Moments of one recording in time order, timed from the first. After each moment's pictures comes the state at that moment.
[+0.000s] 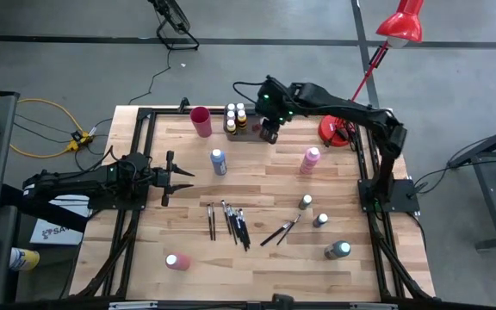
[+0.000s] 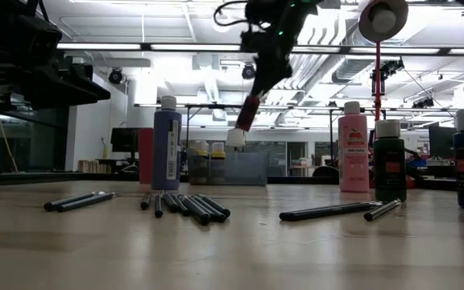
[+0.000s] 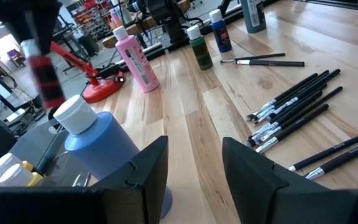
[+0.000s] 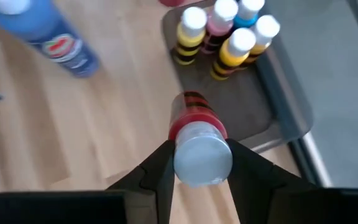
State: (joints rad) left arm 0.18 0.17 0.07 -0.06 0.16 0.47; right arm -0.44 1.87 1.81 -0.97 0.02 -0.10
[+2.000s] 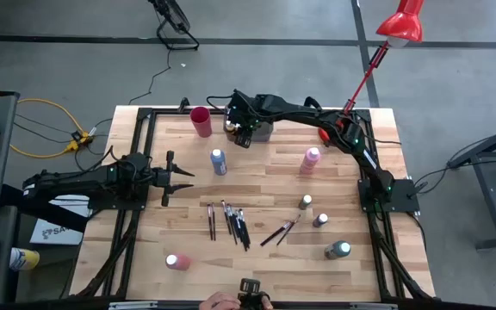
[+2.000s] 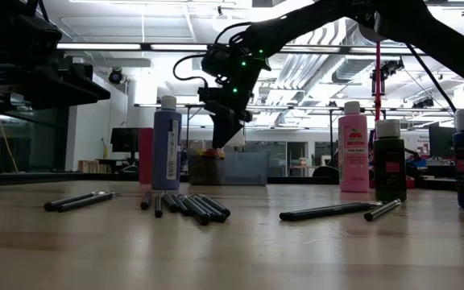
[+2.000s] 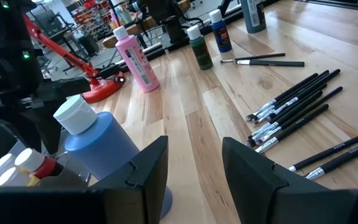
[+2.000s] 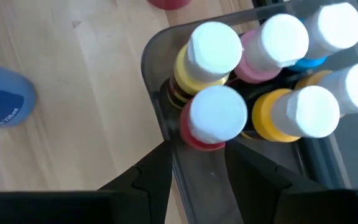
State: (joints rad) left arm 0.18 0.17 0.07 -0.06 0.16 0.47; right arm -0.43 2.30 2.07 -0.84 0.04 -0.14
